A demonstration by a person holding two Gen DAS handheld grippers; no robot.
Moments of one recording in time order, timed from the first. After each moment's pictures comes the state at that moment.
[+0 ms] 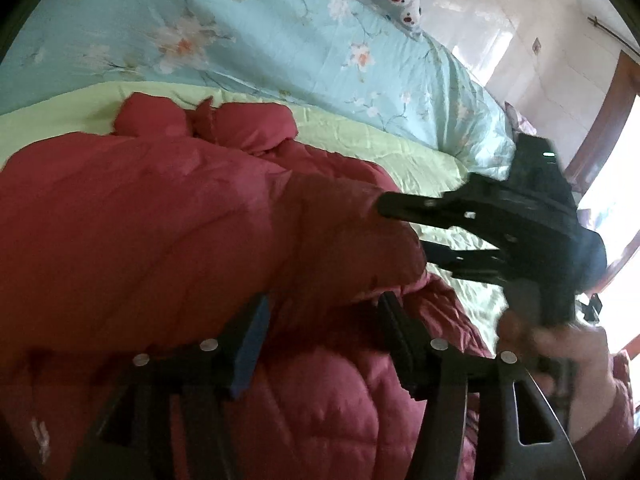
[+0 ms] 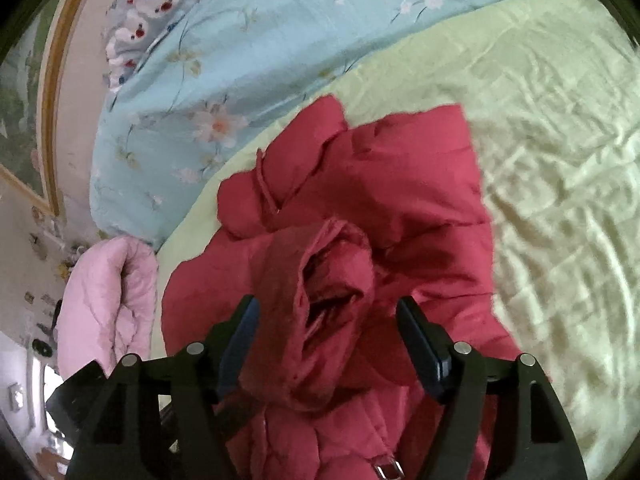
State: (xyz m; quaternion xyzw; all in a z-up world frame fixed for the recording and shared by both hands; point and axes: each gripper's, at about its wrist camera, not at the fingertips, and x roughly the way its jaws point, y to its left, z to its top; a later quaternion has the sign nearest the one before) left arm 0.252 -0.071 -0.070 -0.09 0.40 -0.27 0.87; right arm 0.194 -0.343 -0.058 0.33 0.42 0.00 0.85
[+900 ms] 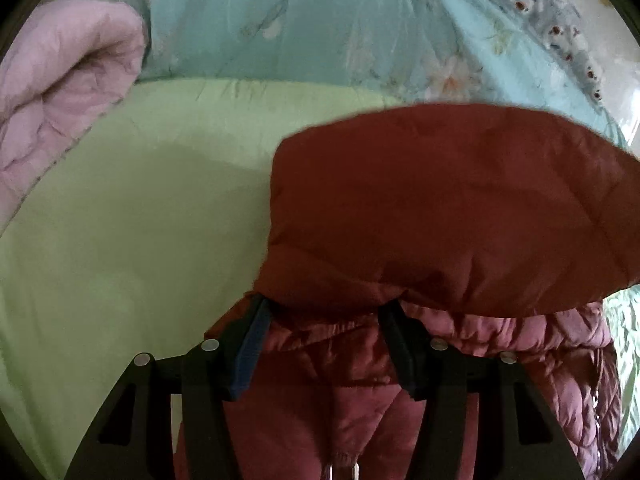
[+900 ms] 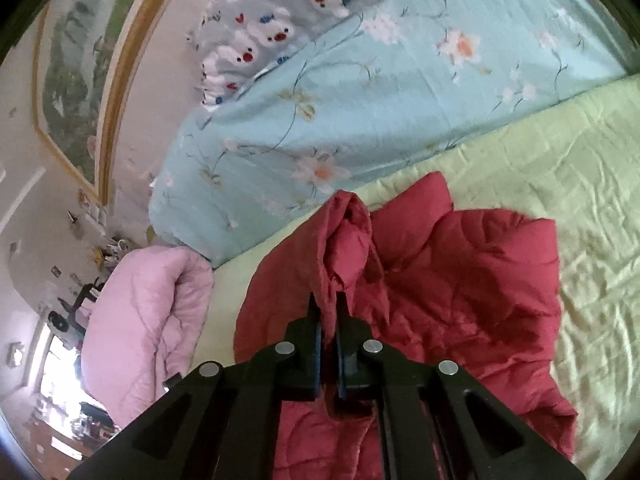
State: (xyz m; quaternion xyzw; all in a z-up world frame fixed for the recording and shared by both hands) left arm 0.248 0.097 -0.076 -0.10 0.39 0.01 0.92; right arm 0.201 -0.305 0.036 0.29 0.33 0.06 0.90
